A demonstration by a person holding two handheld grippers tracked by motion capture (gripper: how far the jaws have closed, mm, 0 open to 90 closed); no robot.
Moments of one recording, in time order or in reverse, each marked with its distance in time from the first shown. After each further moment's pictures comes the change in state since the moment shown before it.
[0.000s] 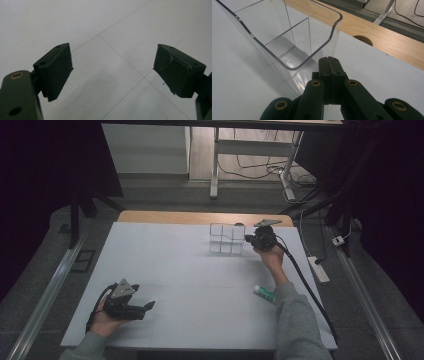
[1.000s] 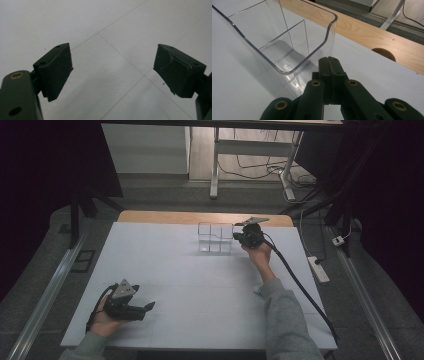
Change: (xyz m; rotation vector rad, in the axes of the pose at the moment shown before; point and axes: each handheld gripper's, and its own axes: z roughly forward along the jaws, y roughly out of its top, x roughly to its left) left arm 0.000 -0.001 0.001 0.011 0.000 0.009; right arm 0.022 0.016 0.030 -0.024 0.034 0.008
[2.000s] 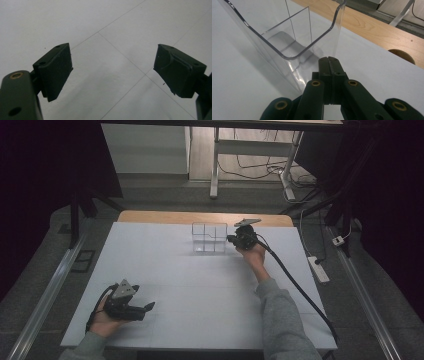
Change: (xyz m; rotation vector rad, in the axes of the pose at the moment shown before) left arm 0.001 -0.001 0.001 0.006 0.000 0.003; right arm 0.016 0.001 0.013 0.033 0.025 -0.040
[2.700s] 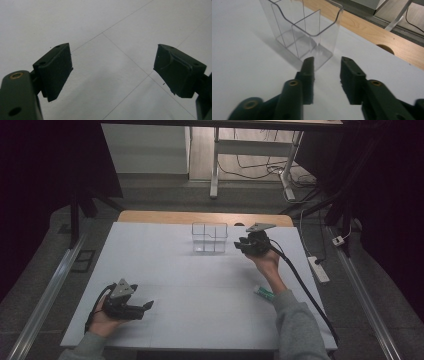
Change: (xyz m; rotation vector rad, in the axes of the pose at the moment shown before) left arm 0.002 -0.001 -0.003 -0.013 0.020 -0.017; right arm 0.012 -0.012 -0.068 -0.025 -0.005 -0.031
